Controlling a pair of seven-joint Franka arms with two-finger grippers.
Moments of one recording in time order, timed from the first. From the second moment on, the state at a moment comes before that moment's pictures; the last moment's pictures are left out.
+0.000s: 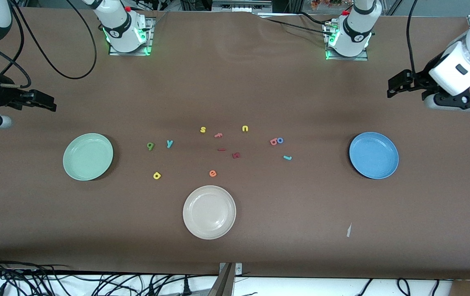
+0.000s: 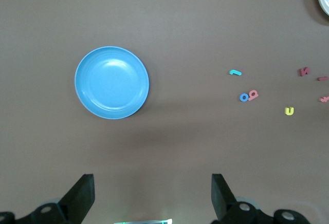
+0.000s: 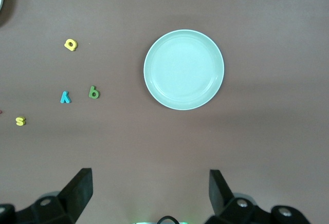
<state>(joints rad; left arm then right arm) -0.01 0.01 -0.11 -1.60 -0.06 1.50 -0.07 -0.01 0.09 0.00 -1.59 -0.02 1.55 0.03</state>
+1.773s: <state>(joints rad) 0.00 -0.01 -0.11 -1.60 -0.01 1.50 -0.08 -0.01 0.09 0.00 -1.60 -0.02 1.53 0.03</state>
